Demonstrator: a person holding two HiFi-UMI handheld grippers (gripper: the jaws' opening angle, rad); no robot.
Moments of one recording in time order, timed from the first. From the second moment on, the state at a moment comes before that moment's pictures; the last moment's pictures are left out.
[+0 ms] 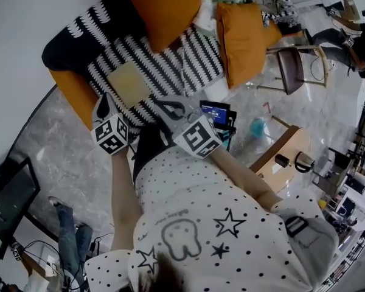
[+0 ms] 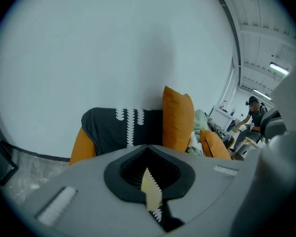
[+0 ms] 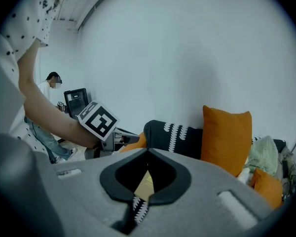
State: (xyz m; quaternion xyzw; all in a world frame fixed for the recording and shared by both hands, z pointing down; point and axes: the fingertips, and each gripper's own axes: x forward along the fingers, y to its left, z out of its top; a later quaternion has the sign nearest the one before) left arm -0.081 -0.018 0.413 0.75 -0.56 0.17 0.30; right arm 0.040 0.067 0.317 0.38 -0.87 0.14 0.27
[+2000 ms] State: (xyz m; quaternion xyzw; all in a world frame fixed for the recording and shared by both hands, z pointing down) left arm -0.068 0.035 0.253 0.82 -0.54 0.09 0.16; right arm -0.009 0.054 0.278 0.31 -0.93 0.06 0.21
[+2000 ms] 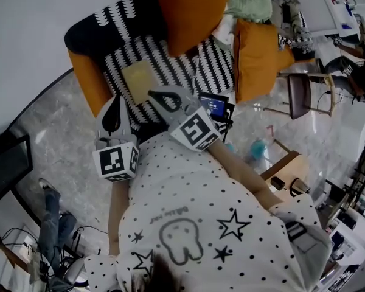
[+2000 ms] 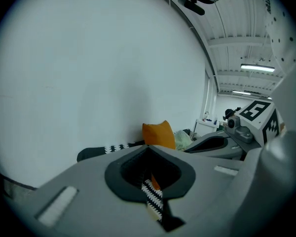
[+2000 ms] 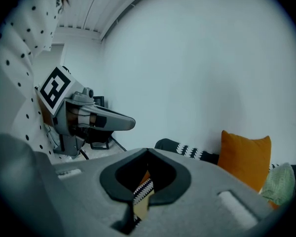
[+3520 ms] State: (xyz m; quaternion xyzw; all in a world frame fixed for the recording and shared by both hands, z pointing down) left arm -0.066 0.032 0.259 0.82 -0.53 0.08 0.19; right arm -0.005 0.053 0.282 0.31 -0.92 0.07 0.22
